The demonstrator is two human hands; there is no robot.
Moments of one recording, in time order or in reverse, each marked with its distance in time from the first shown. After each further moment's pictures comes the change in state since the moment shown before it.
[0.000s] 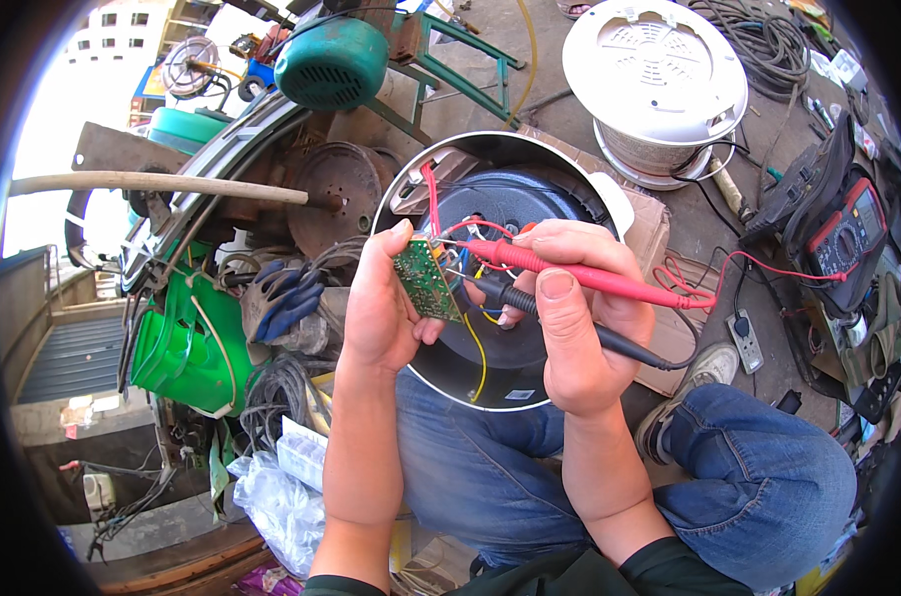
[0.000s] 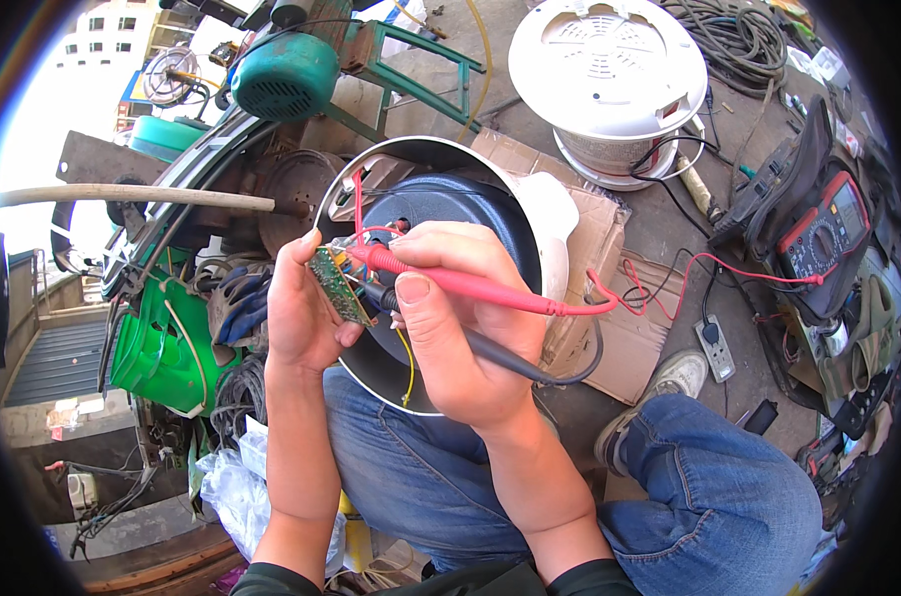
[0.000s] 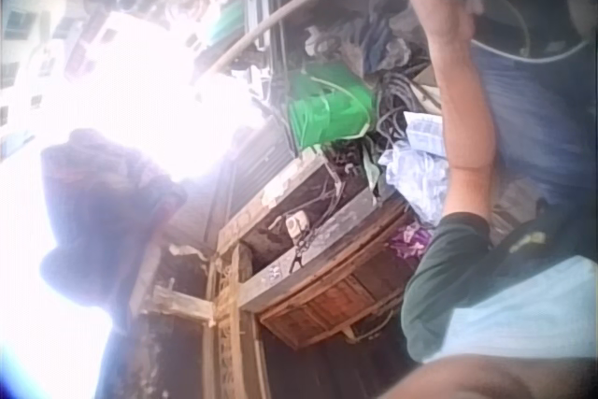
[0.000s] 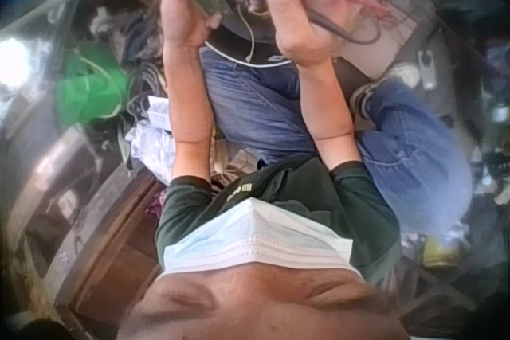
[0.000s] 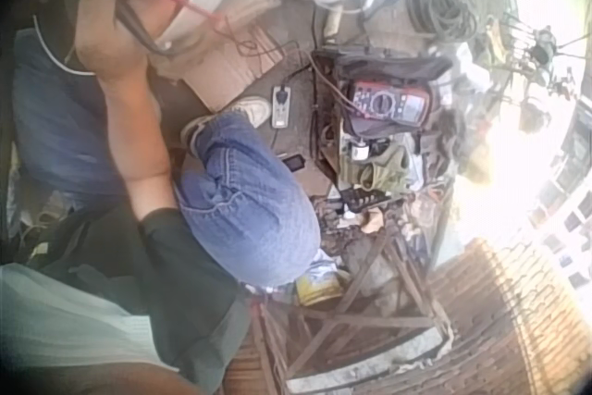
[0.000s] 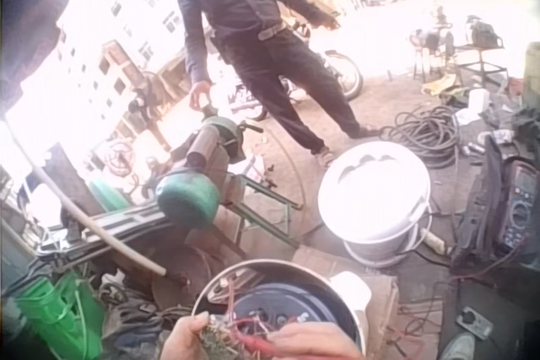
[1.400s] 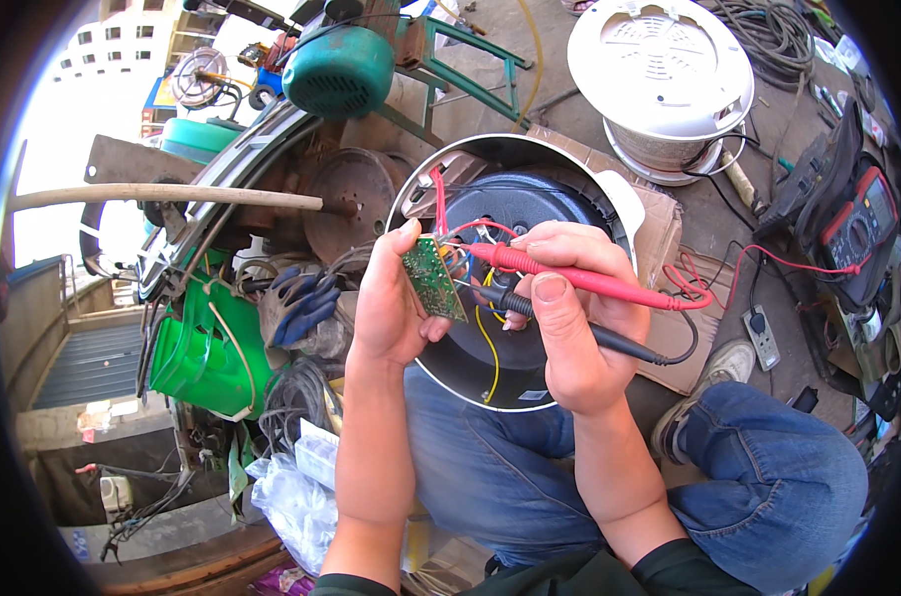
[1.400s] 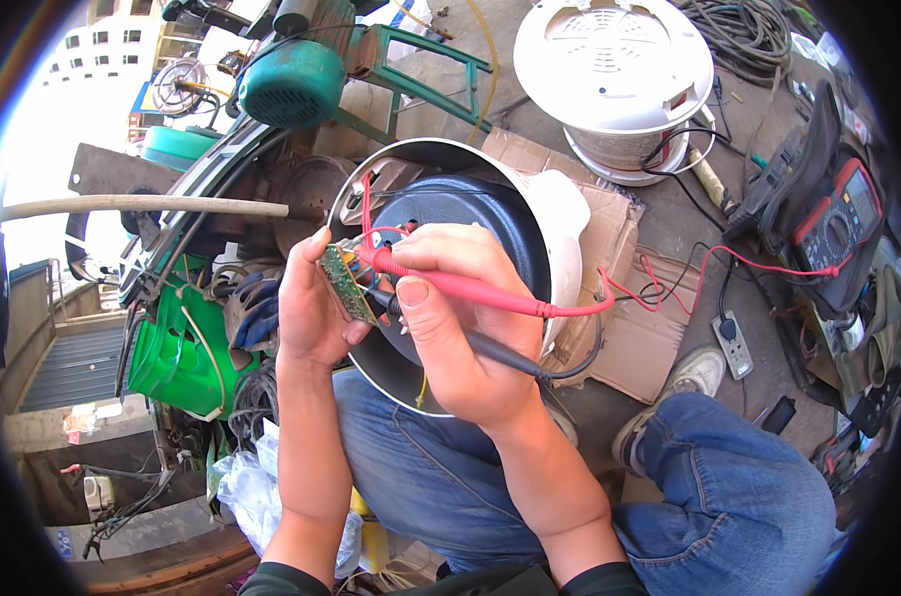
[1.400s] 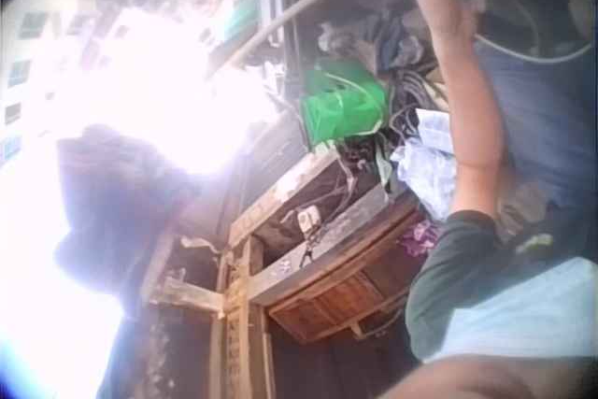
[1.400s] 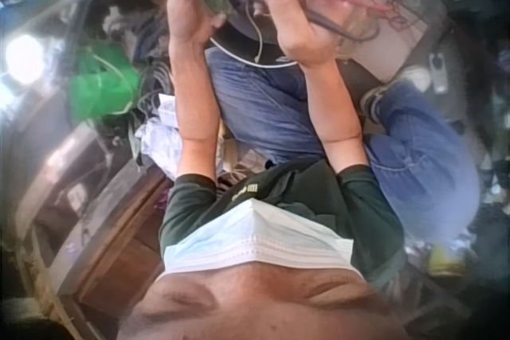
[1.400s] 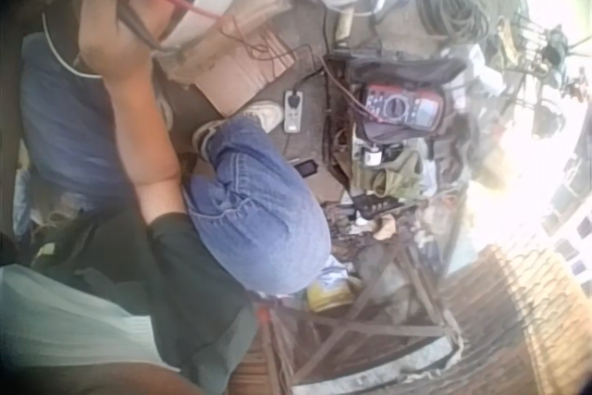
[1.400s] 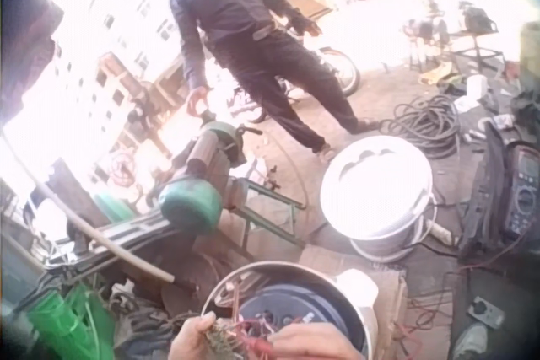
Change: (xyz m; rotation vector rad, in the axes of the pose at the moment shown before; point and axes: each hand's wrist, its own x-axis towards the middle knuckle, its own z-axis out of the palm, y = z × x) left_hand 0.009 0.000 -0.016 -0.045 -0.001 -0.036; right_hand -0.001 0.008 0.000 -0.054 -0.004 -0.027
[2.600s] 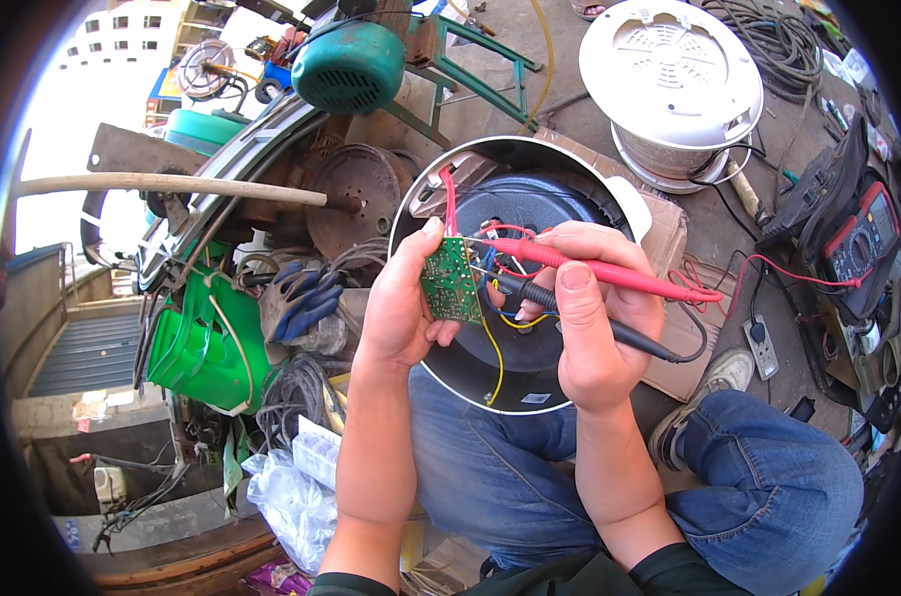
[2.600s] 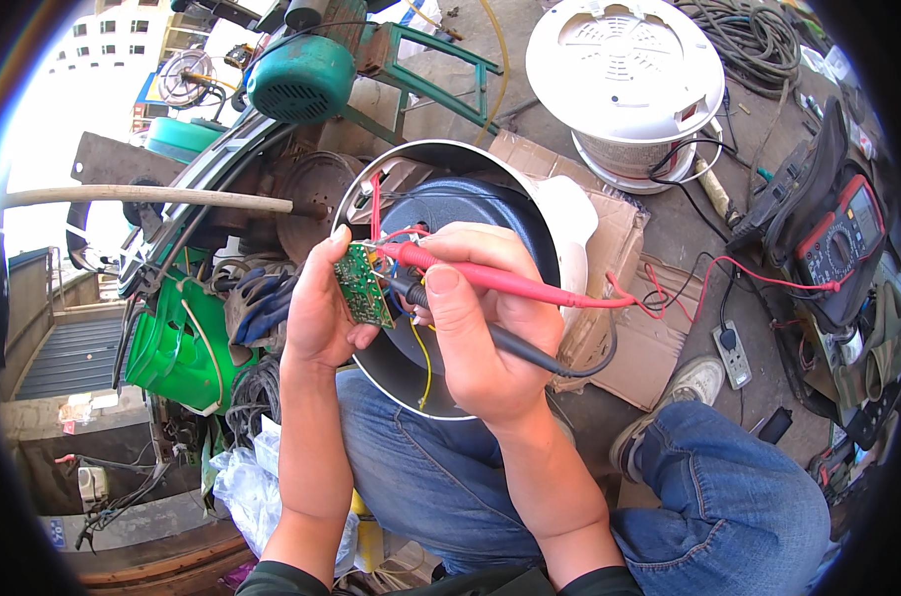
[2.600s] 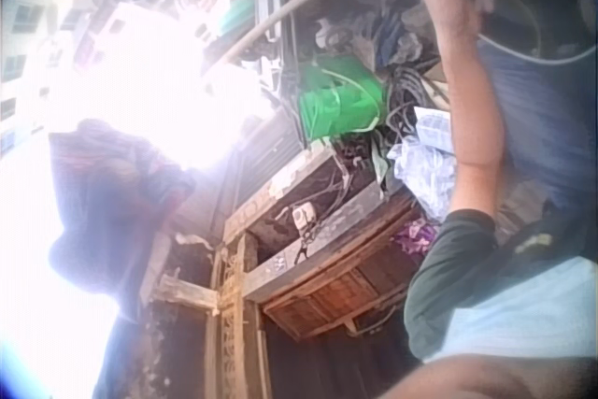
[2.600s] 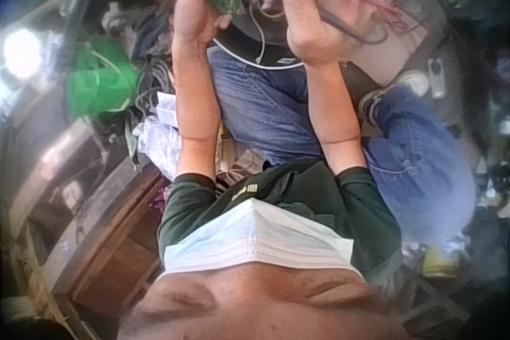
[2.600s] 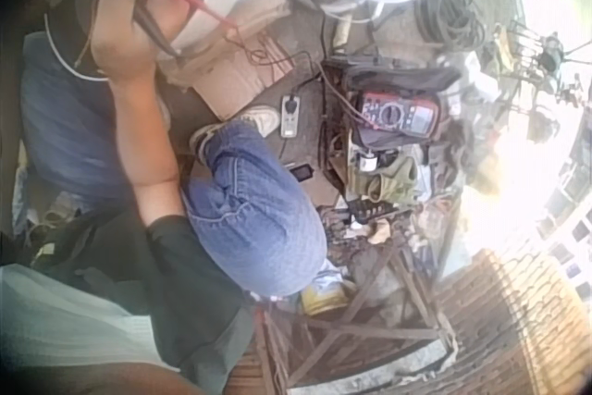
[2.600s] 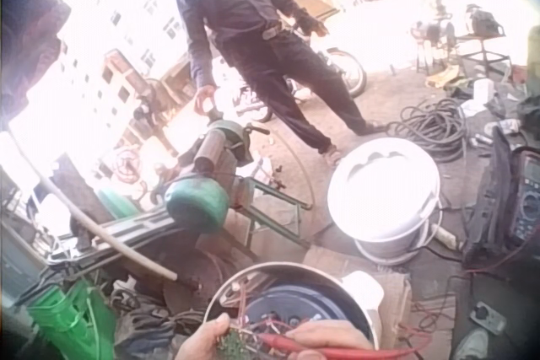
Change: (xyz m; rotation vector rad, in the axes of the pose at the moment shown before) left_hand -0.004 0.000 0.008 0.142 0.004 0.006; right_hand 0.002 0.001 0.001 -0.001 0.077 0.056
